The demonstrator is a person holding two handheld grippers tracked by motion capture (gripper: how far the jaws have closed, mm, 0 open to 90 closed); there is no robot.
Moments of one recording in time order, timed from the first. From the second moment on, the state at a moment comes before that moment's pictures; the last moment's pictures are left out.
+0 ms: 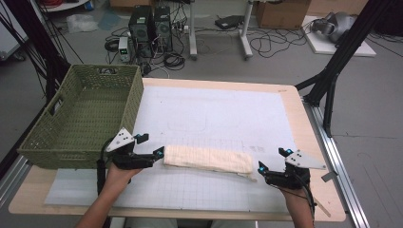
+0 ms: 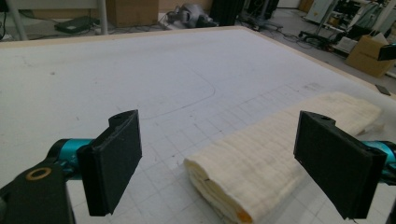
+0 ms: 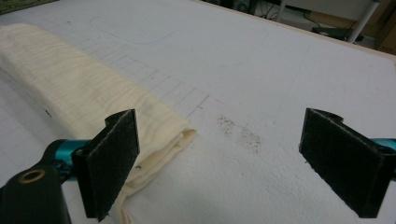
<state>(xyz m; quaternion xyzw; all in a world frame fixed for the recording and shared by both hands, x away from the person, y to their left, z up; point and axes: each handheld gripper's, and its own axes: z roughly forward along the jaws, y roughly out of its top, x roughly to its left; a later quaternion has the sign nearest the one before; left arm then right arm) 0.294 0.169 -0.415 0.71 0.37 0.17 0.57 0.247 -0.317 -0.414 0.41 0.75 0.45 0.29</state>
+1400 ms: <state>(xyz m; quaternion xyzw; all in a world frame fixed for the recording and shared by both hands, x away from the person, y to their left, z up) 0.303 0.144 -0.433 0.75 0.40 0.14 0.52 0.240 -0.327 -0.422 0.41 0.75 0.43 0.28</state>
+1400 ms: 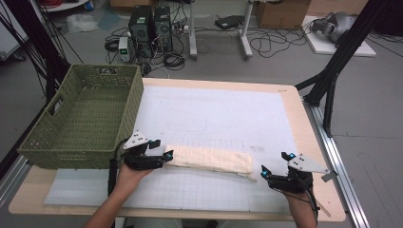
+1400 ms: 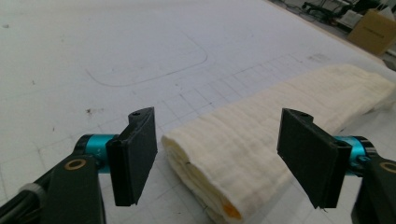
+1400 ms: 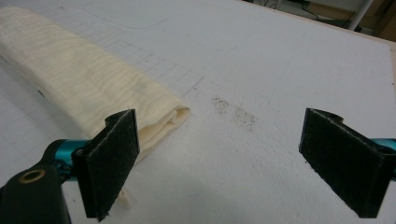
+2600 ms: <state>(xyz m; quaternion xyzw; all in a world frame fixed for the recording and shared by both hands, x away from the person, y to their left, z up) 0.282 0.114 -0.450 0.82 0.35 0.15 0.42 0.244 -0.319 -0.425 0.41 0.76 0.43 0.27</state>
